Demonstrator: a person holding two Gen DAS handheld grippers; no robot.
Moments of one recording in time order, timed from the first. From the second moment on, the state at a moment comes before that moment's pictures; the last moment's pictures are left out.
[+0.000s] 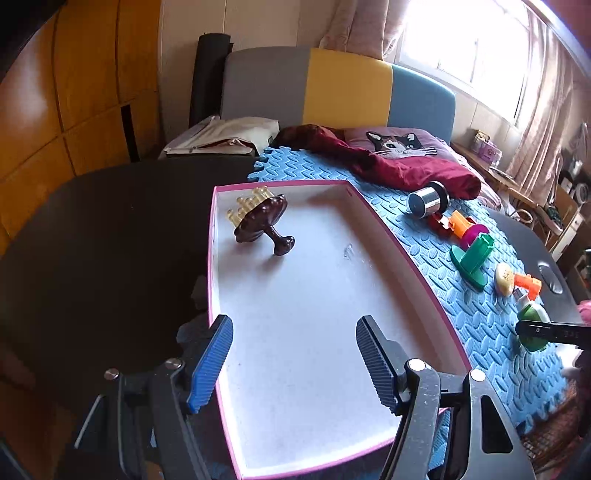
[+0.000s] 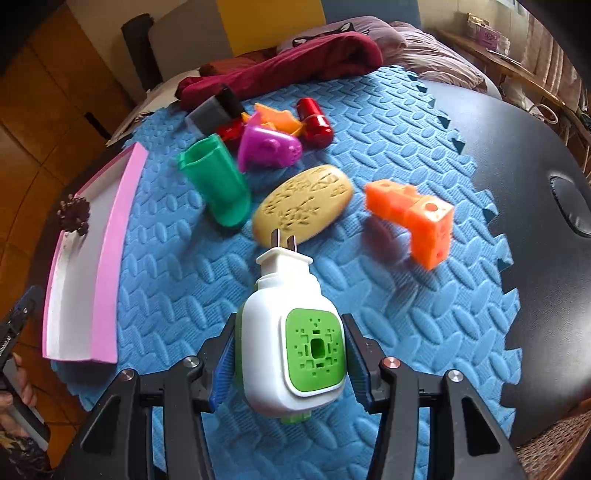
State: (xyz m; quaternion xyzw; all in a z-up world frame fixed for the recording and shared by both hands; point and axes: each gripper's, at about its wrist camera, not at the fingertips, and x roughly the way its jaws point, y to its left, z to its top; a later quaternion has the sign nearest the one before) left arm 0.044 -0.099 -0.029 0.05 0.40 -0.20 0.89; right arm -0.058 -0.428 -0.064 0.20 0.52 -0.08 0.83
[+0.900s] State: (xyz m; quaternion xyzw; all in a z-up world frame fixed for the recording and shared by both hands) left arm 0.036 -0.078 -0.026 0.04 0.40 -0.16 0.90; right arm -0.009 -0.306 -0.025 0.14 0.46 0.07 0.87
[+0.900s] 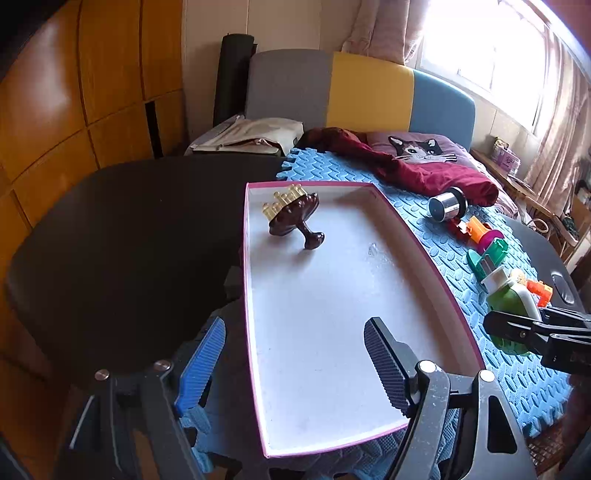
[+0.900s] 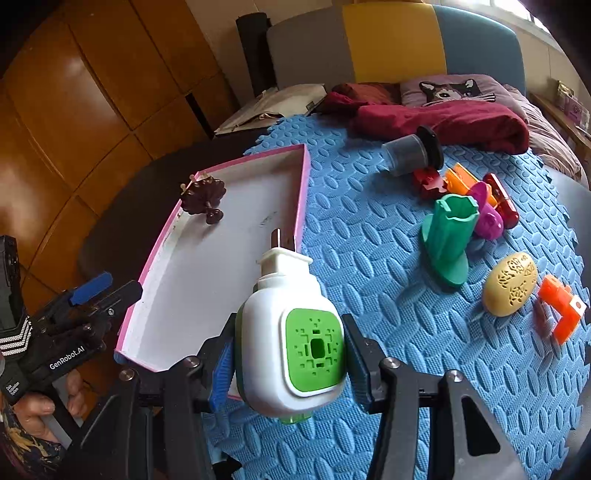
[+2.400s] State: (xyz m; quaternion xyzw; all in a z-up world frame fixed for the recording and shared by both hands) left arm 0.047 -0.057 -0.019 0.03 0.39 -0.12 0.91; right arm 0.172 -0.245 -0.031 -0.03 0.46 0.04 0.89
